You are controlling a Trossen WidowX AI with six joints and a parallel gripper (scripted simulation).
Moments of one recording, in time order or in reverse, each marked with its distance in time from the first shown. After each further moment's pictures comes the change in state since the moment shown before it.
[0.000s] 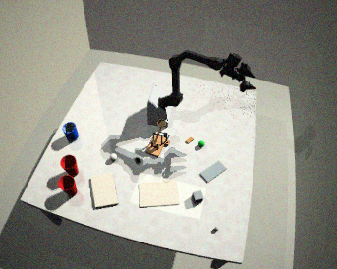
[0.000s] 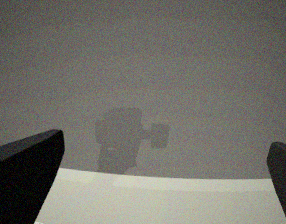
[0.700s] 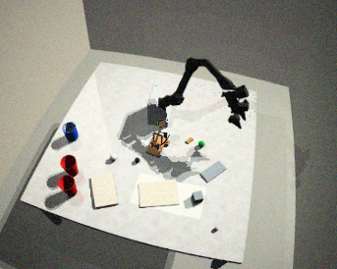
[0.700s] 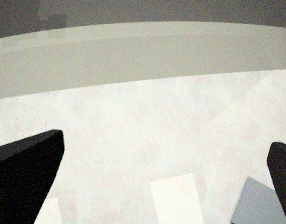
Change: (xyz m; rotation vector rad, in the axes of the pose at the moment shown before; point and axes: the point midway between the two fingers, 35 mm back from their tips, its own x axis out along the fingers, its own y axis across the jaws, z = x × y) arm 0.027 -0.169 -0.157 -0.053 0.537 -0.470
